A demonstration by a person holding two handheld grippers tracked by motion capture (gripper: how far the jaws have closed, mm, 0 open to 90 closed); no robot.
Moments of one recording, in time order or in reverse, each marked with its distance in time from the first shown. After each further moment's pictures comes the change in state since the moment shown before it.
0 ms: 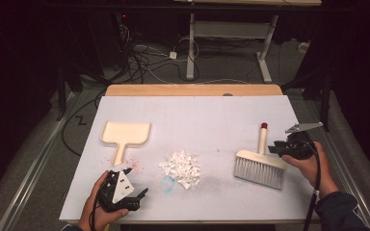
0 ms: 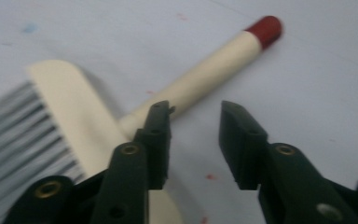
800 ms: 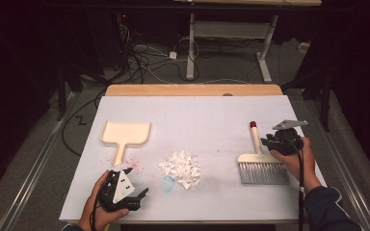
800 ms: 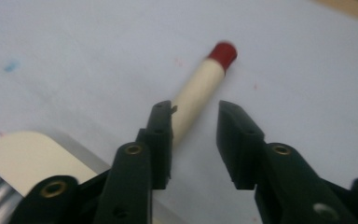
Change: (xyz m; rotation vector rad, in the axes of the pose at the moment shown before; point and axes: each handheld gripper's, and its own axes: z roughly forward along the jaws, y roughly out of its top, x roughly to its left) left arm -0.001 0.001 0.001 -0.006 -0.001 0.004; right arm 0.021 0.020 0.020 -0.066 -0.134 -0.055
